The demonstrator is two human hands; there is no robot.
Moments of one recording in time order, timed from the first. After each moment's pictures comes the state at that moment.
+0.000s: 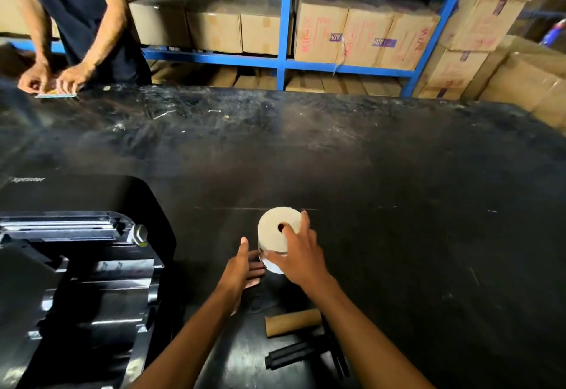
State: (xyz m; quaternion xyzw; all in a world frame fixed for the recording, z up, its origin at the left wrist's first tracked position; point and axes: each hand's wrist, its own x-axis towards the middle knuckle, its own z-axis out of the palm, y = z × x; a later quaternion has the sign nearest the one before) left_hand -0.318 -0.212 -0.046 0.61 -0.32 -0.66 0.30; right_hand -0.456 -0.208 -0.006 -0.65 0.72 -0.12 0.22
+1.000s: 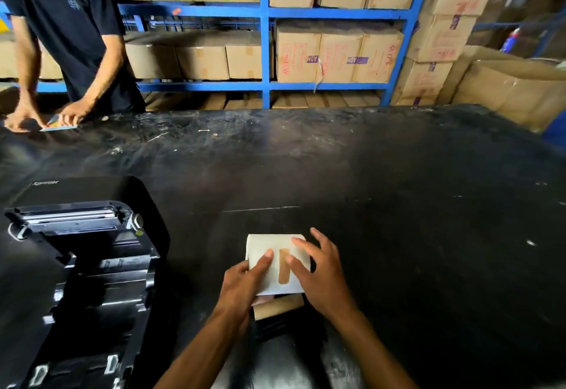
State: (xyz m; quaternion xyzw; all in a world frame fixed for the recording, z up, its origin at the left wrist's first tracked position) left_hand -0.352 -0.105 0.027 0.56 -0.36 -0.64 0.38; right_hand -0.494 -0.079 0.034 -0.56 0.69 -0.38 0.25
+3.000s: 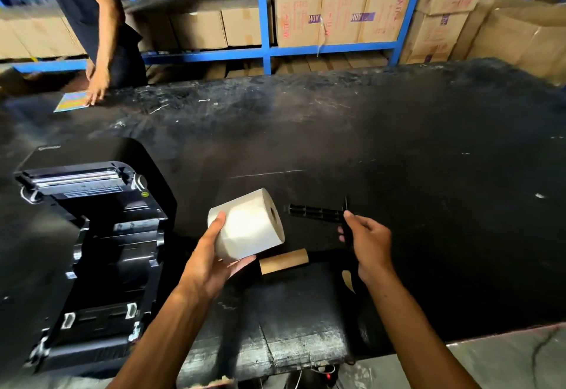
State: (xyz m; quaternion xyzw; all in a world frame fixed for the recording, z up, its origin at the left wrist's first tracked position) left_hand -0.292 -0.098 0.019 0.50 -0.17 -0.73 0.44; right_hand -0.549 -0.070 -0.015 -0.18 0.67 -0.62 0.38
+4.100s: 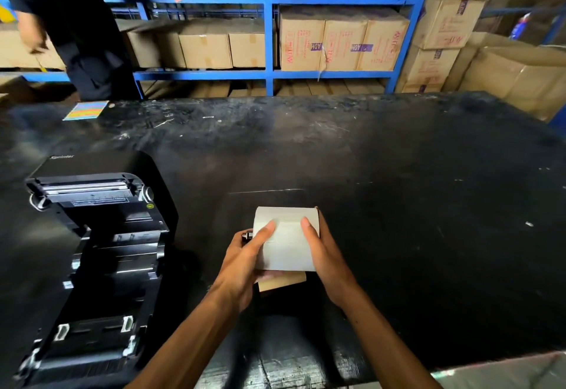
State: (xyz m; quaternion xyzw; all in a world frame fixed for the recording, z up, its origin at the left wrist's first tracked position) left_hand -0.343 -0.081 0.048 0.52 -0.31 -0.68 0.42; right_hand -0.489 -0.063 0.034 -0.40 0.61 -0.48 0.49
